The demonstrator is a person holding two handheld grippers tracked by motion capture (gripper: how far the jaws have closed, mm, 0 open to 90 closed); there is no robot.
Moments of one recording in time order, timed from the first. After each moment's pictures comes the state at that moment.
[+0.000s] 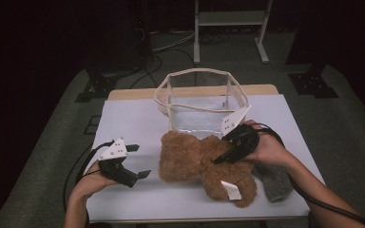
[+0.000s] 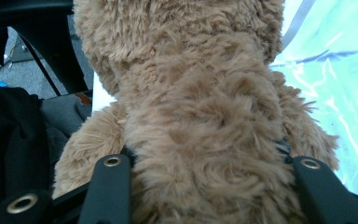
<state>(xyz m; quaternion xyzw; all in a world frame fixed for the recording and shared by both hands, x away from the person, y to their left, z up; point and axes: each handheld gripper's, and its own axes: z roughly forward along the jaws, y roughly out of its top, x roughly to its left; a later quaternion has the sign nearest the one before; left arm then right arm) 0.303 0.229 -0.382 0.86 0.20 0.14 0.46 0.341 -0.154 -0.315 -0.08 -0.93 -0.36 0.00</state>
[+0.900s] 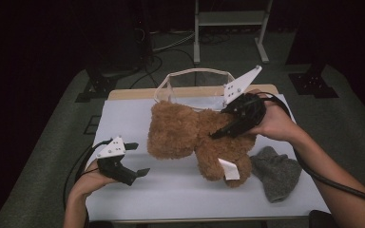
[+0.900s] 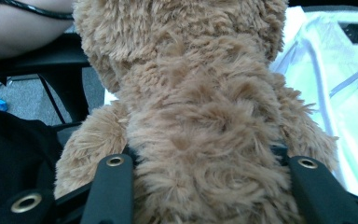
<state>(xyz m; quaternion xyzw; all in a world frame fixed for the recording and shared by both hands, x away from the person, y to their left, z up) 0.307 0.232 -0.380 0.85 0.20 0.14 0.47 0.348 -0.149 -0.220 -0.06 -0.92 -0.39 -0.02</state>
